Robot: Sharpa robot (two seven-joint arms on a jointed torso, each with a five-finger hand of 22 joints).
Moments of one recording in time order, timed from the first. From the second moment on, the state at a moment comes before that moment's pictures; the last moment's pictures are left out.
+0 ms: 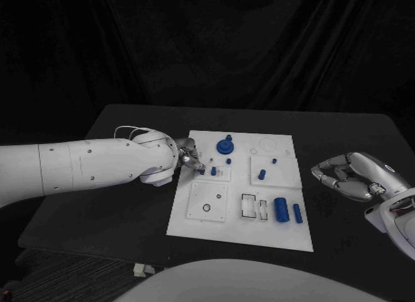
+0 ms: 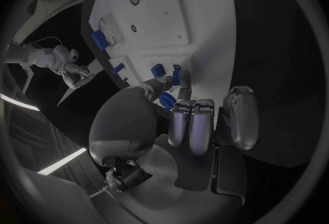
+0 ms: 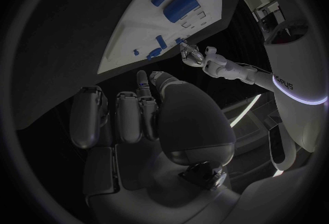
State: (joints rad) left arm 1.22 -0.85 -0.21 1.56 -1.08 -0.16 -0.53; left_hand 1.07 -0.10 0.58 0.04 0.35 1.11 0.03 0.15 1.15 1.47 -0.03 1.57 1.31 1.47 -0.08 1.57 1.31 0.04 1.44 0.04 1.34 1.31; right arm 1.17 -1.14 -0.25 1.74 -1.32 -0.60 0.04; right_hand 1.30 -0.02 0.24 0.23 0.46 1.03 0.09 0.13 0.18 1.46 0.00 1.42 1.31 1.47 -0.07 1.36 1.27 0.05 1.47 0.04 1.30 1.31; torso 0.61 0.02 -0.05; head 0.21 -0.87
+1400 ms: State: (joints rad) left arm 1.21 -0.86 -0.21 1.57 -1.09 -0.16 -0.52; left_hand 1.07 -0.09 0.58 0.04 0.36 1.11 0.03 0.15 1.16 1.47 -0.03 1.57 1.31 1.47 -0.08 1.57 1.31 0.04 1.44 0.04 1.33 1.31; right arm 1.16 -1.14 -0.25 1.74 -1.32 -0.60 0.03; right_hand 1.31 -0.02 0.25 0.23 0.47 1.03 0.09 0.13 0.18 1.46 0.00 1.42 1.31 1.47 -0.07 1.36 1.26 0.05 1.47 0.04 1.30 1.31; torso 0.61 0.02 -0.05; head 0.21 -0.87
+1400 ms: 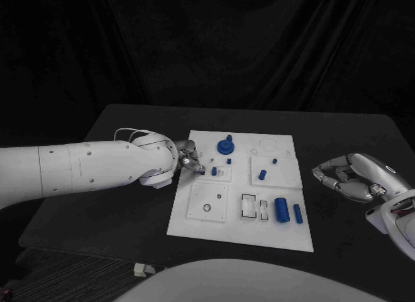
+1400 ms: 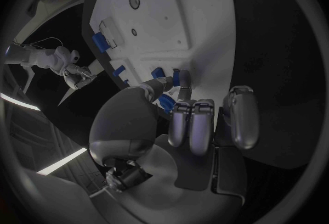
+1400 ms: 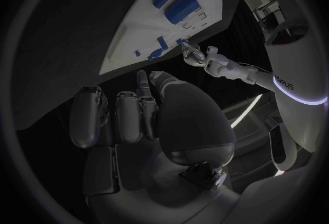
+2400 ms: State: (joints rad) left arm 1.21 -0.87 -0.21 1.57 -1.09 -0.15 -0.50; left_hand 1.07 -0.10 0.58 0.04 0.36 1.10 0.03 0.15 1.16 1.47 -0.03 1.57 1.31 1.47 -0.08 1.57 1.31 0.05 1.44 0.03 1.32 1.31; right arm 1.16 -1.13 -0.25 1.73 -1.32 -0.59 0.03; right_hand 1.31 -0.02 0.25 0.23 0.47 1.03 0.09 0.13 0.18 1.47 0.00 1.42 1.31 1.47 -0.07 1.36 1.26 0.05 1.47 0.04 1.30 1.31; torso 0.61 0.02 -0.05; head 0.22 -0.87
